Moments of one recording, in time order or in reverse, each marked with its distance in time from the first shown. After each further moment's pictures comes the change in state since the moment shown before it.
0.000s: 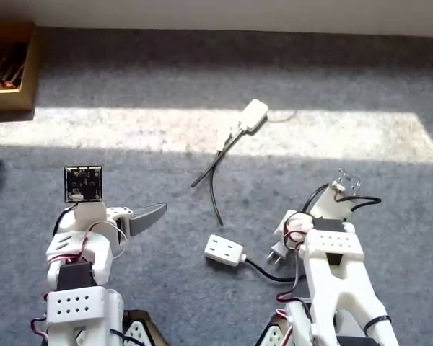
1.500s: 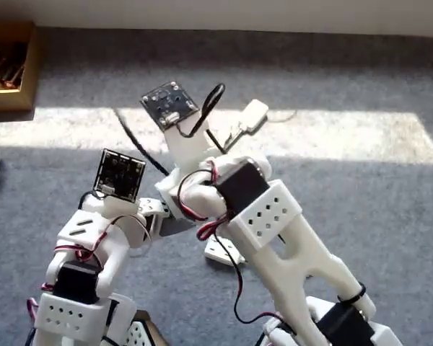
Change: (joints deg) left arm 21.5 0.0 -22.2 11.3 0.1; right arm -45.7 12.0 -68.1 38.7 25.4
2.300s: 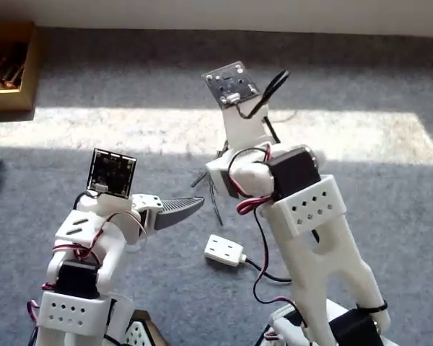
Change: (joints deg) left arm -4.2 0.1 3.0 -3.0 0.0; right arm 16.3 -3.4 -0.4 5.5 4.0
